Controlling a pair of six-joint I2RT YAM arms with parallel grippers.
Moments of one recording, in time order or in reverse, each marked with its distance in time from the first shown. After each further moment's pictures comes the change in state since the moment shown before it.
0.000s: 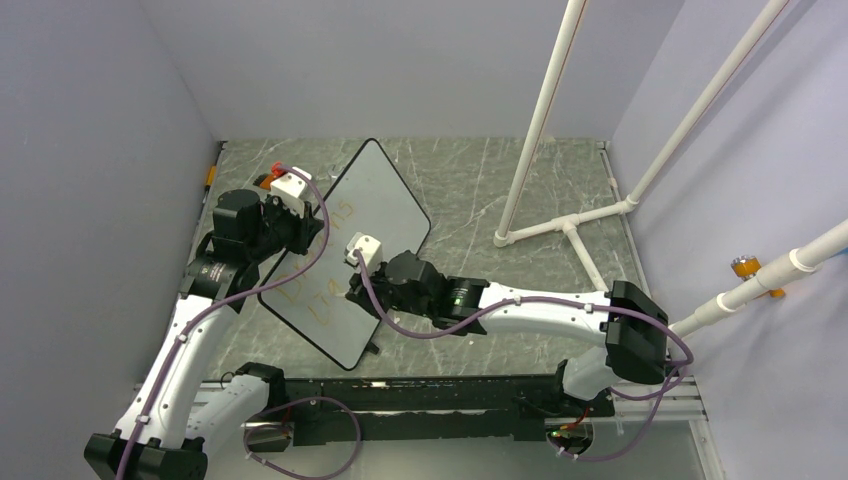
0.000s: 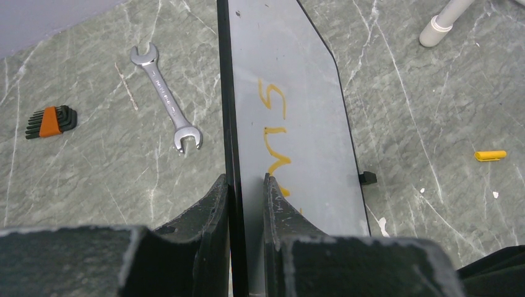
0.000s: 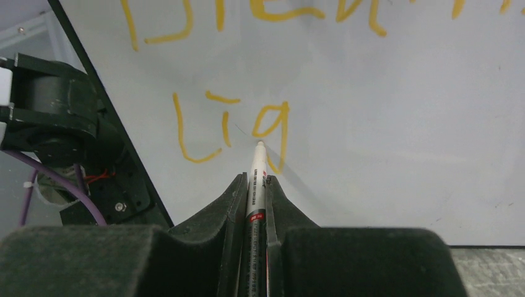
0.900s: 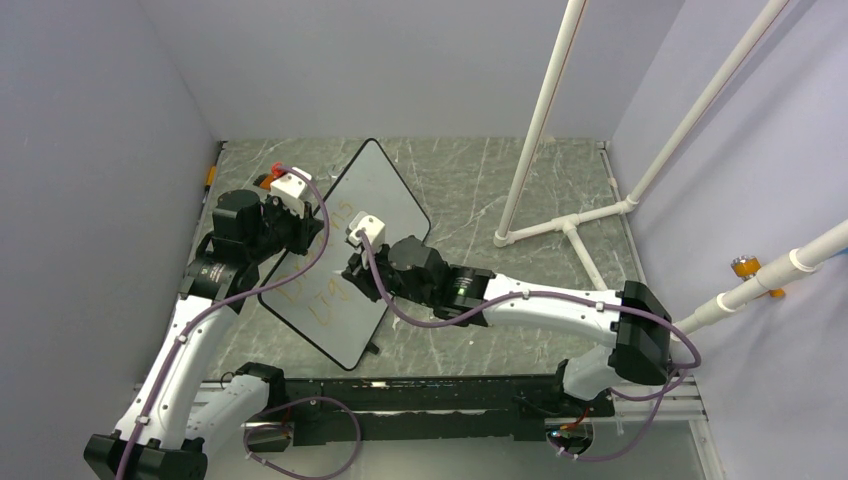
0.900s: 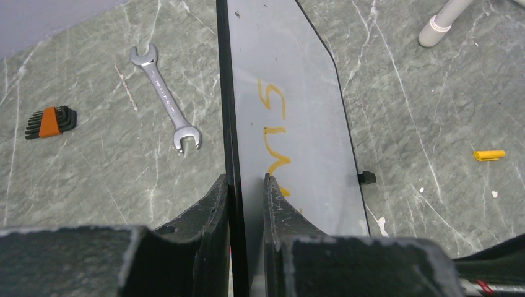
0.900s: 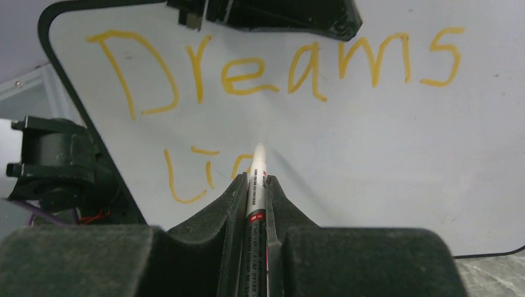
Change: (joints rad) left arm -0.001 -0.005 0.000 -0.002 0.000 0.000; right arm -0.013 -0.028 0.087 -0.025 0.060 -0.013
